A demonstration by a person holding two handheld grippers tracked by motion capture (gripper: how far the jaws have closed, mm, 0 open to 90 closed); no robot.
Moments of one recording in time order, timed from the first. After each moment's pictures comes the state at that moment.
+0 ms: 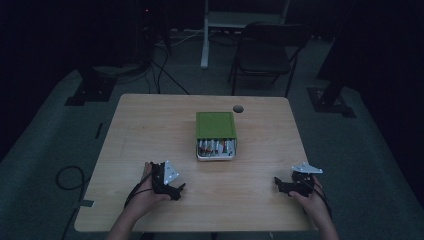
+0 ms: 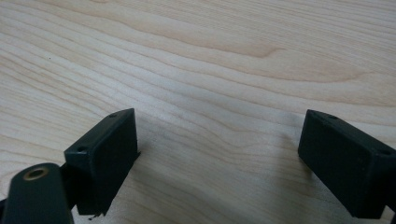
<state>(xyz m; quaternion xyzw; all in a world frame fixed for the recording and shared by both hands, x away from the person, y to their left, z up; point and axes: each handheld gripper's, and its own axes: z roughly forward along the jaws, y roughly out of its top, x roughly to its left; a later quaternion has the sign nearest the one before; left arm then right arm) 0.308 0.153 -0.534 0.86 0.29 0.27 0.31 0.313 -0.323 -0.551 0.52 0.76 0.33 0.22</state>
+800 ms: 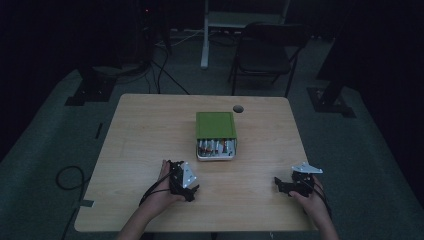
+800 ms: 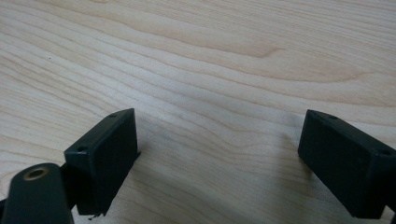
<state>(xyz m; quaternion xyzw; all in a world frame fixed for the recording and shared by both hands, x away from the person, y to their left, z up) 0.310 0.105 -0.536 0.88 0.22 0.29 0.29 0.313 -0.323 -0.551 0.52 0.76 0.33 0.22</state>
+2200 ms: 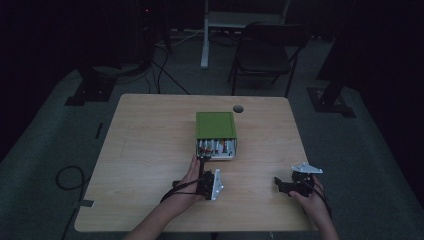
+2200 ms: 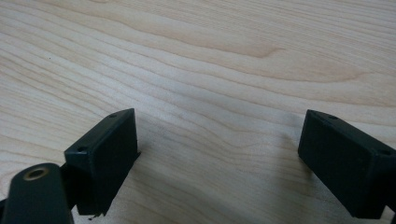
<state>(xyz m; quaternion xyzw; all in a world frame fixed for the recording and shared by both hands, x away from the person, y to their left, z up) 0.308 0.030 -0.529 0.88 0.03 0.41 0.25 0.313 -0.323 -0.551 0.52 0.76 0.33 0.22</state>
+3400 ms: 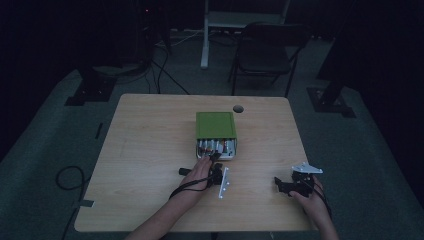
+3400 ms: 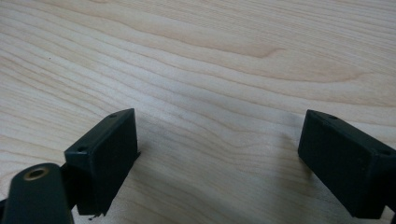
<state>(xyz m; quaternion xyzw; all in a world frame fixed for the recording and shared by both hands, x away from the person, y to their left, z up) 0.332 0.010 -0.543 0.84 -0.06 0.51 0.19 0.313 -0.323 -0.551 0.52 0.76 0.33 0.22</state>
